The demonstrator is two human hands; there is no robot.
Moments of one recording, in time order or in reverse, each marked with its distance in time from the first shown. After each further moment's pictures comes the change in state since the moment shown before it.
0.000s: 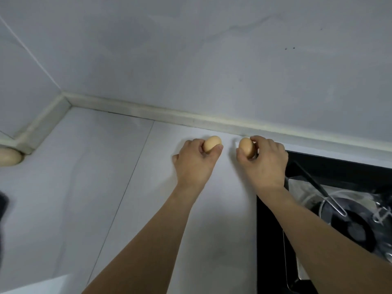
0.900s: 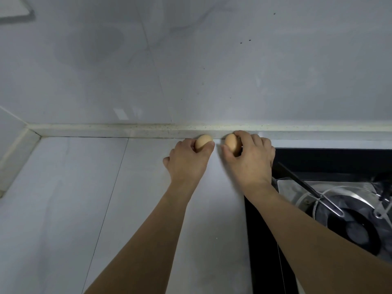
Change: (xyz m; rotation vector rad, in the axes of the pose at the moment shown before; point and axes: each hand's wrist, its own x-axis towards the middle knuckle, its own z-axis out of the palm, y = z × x) left_hand 0.038 0.027 0.038 0.172 -0.053 -0.045; right_hand 0.022 0.011 0.006 0.019 -0.061 0.084
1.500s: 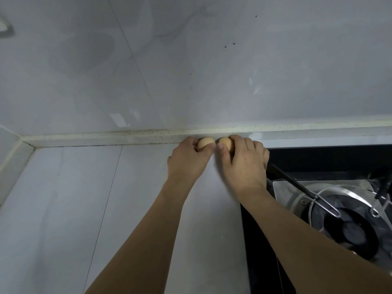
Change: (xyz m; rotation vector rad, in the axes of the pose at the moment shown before) left_hand 0.005 0.022 -0.006 0.001 -0.188 0.026; right_hand -0.004 -0.001 -0.001 -0.051 0.001 -0.013
